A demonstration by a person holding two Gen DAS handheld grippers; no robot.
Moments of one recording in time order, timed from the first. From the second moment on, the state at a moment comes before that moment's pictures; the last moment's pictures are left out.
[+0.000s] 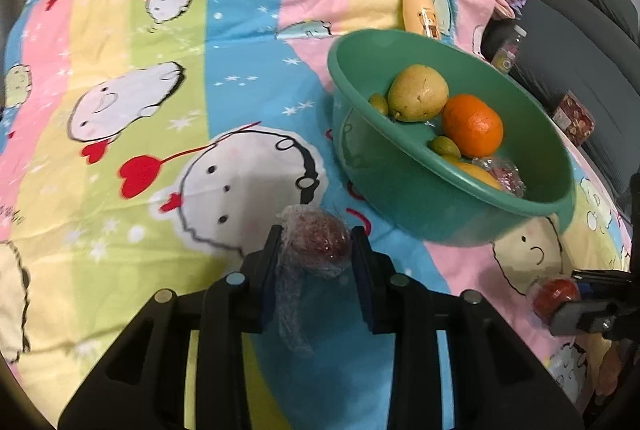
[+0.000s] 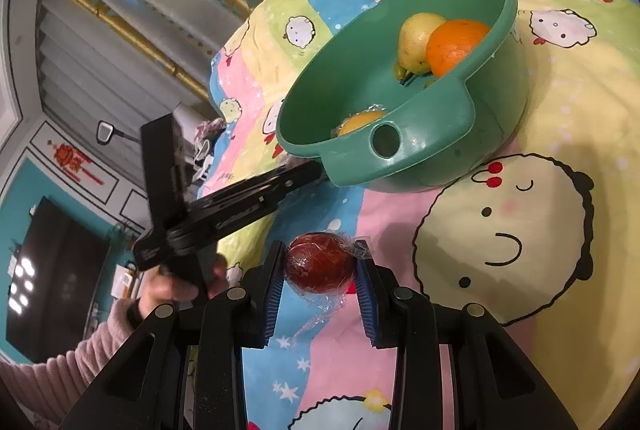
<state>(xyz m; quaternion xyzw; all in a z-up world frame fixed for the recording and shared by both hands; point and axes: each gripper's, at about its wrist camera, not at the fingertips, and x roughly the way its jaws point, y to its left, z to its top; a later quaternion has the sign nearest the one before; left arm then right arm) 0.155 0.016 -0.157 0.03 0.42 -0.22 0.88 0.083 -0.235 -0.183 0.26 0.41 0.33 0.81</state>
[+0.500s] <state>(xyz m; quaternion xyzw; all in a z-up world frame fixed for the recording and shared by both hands) 0.094 0.020 -0.107 0.00 0.41 -0.19 0.89 0.073 -0.229 -0.158 0.25 0.40 0.34 0.82</state>
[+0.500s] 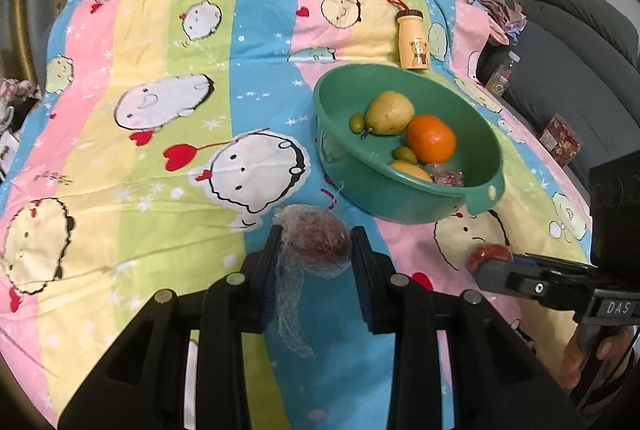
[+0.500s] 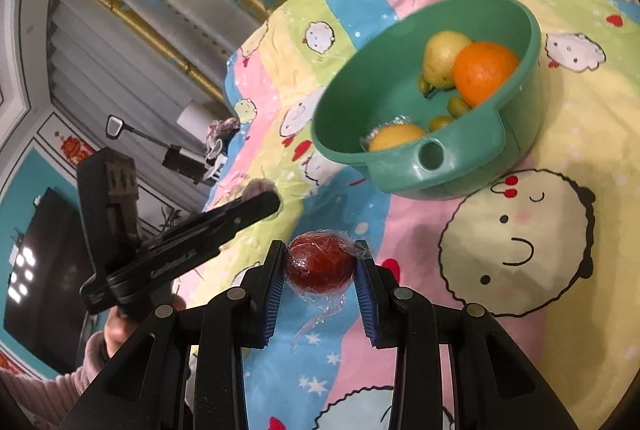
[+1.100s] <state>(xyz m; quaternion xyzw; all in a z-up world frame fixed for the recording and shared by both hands) 0.071 0.001 -0.072 0.01 0.38 -0.20 0.90 0.061 -0.245 -0.128 0.24 0.36 0.33 0.84</state>
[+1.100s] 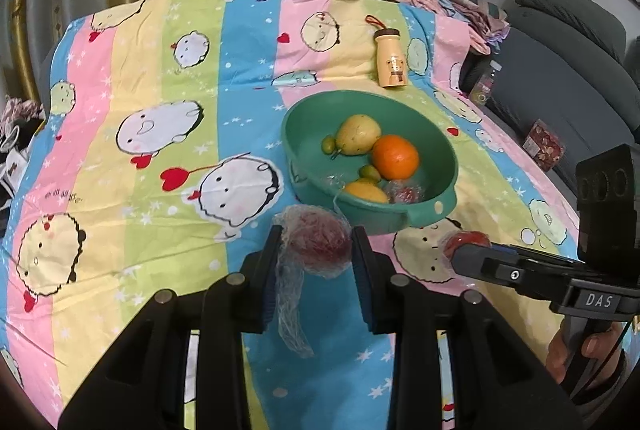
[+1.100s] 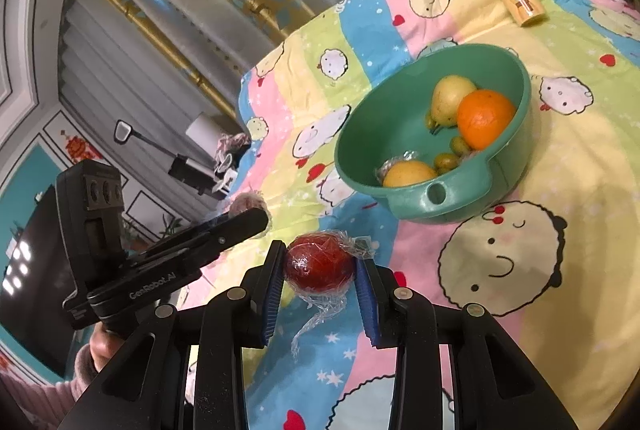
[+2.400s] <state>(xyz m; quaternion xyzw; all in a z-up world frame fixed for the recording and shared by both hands) 0.151 -0.065 -0.070 0.07 0.41 -0.17 0.90 0.160 -0.257 -0.110 0.12 0.39 0.22 0.88</state>
